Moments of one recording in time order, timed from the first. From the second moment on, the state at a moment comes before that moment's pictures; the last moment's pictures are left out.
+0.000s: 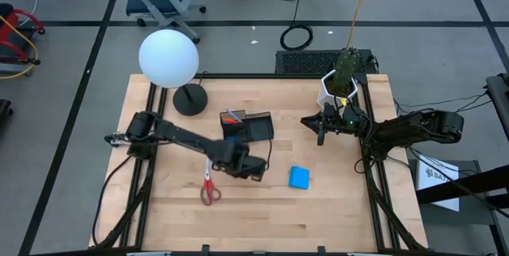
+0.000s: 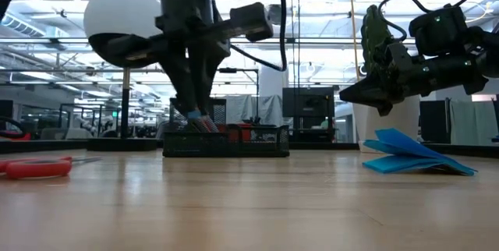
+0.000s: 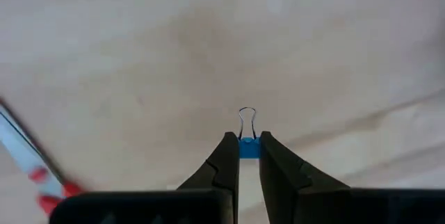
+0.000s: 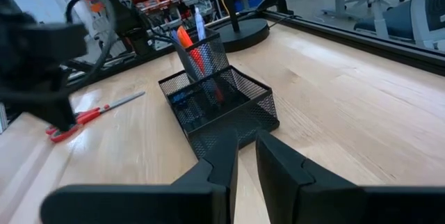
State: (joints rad) left arm -0.22 1.97 1.53 -0.96 -0.03 -1.50; right arm -0.46 1.21 0.01 1.02 -0.24 0.25
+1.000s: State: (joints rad) left arm 0.10 1.93 1.53 -1.10 -0.15 -1.00; right arm -0.46 1.21 0.01 1.02 -0.24 0.25
